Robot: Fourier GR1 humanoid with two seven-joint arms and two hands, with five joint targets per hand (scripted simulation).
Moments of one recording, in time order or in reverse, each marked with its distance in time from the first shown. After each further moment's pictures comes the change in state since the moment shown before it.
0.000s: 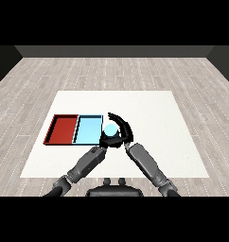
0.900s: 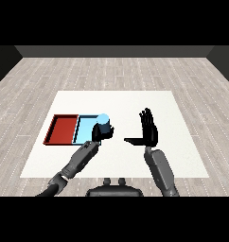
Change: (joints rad) left arm -0.039 0.072 0.139 0.029 -0.127 0.036 0.055; right arm 0.246 -0.065 -0.252 -0.245 -0.130 0.136 -0.105
